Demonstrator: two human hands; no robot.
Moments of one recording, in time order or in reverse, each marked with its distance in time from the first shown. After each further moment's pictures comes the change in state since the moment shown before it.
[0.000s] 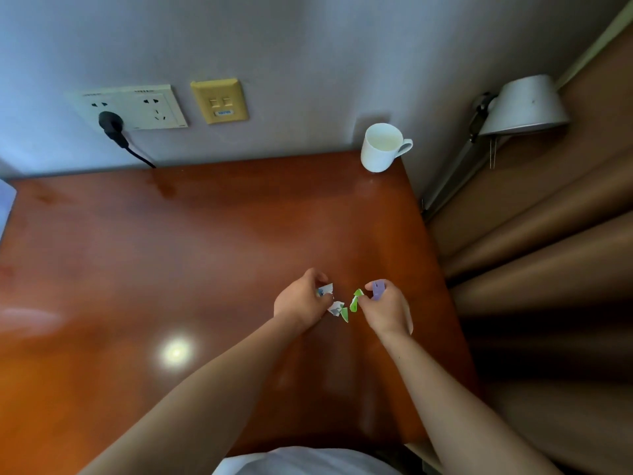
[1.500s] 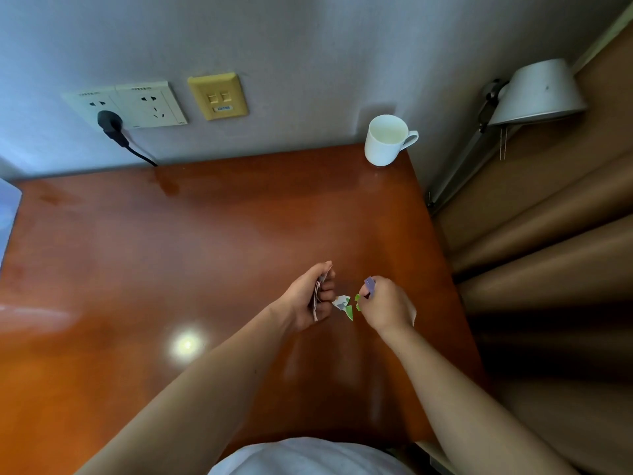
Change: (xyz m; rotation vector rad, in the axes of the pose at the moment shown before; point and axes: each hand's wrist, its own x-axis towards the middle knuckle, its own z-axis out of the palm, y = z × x) left_hand 0.009 0.011 -0.010 -1.326 -0.433 -0.459; right_hand 0.008 -0.007 0.002 -0.352 -0.087 -0.132
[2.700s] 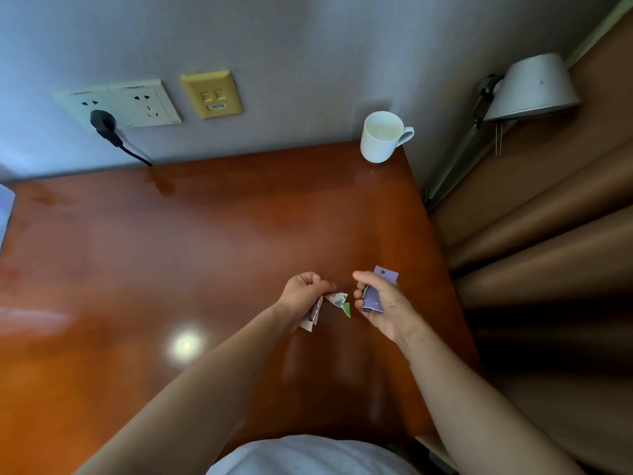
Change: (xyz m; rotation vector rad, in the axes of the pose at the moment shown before) left_hand 0.008 -0.010 -0.013 0.504 0.202 0.245; right_hand -0.008 -0.009 -0.019 1.408 -0.379 0.446
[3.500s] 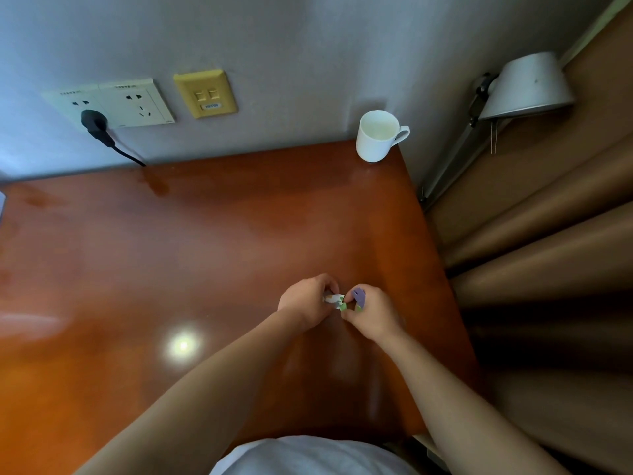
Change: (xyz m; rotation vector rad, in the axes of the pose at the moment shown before) left_hand 0.004 -0.002 0.006 1.051 -0.006 0.374; right_hand 0.015 0.028 -0.015 -1.241 0.124 -0.408
